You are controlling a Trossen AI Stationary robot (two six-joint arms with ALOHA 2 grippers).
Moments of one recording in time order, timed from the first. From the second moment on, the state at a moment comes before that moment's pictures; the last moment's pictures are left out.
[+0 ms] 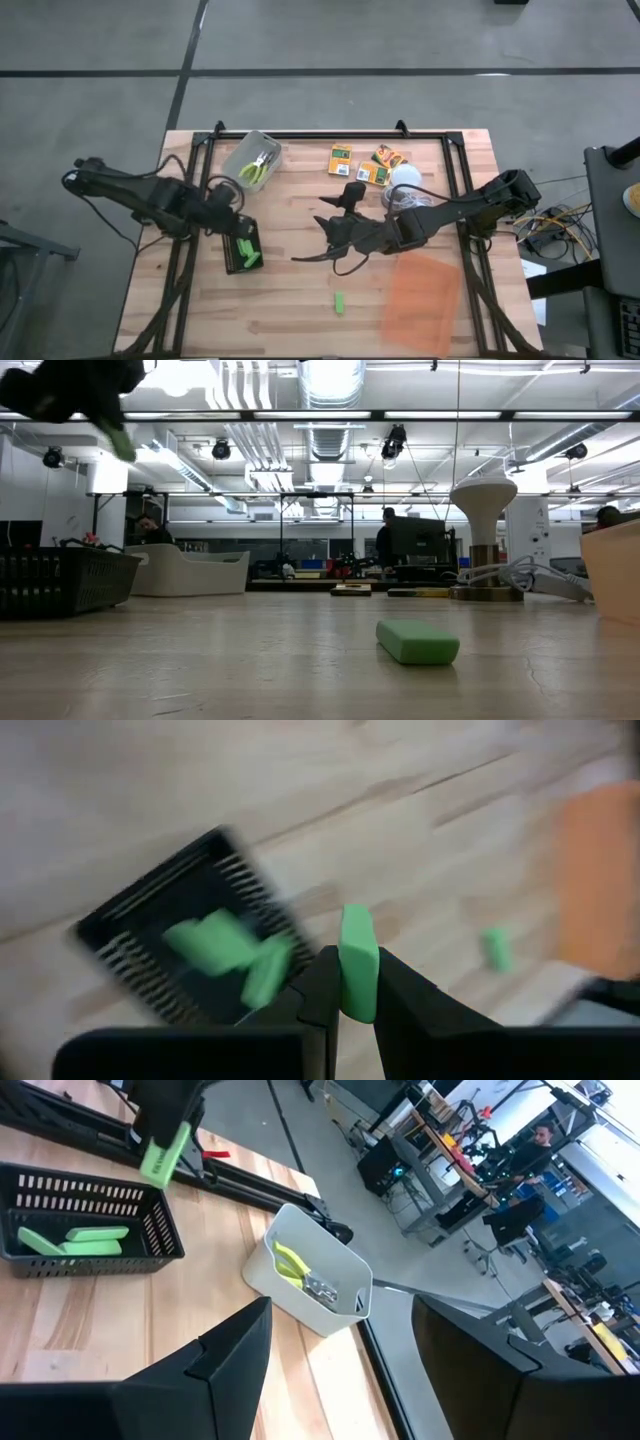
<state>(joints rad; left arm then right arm) -0.30 0.96 1.03 -1.14 -0.21 -1.51 0.32 1.67 1.40 -0.19 0.84 -0.29</state>
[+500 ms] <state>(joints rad) -0.31 1.13 0.98 -1.20 -0.14 -1.53 0.32 1.67 1.40 -0.19 0.84 -0.26</state>
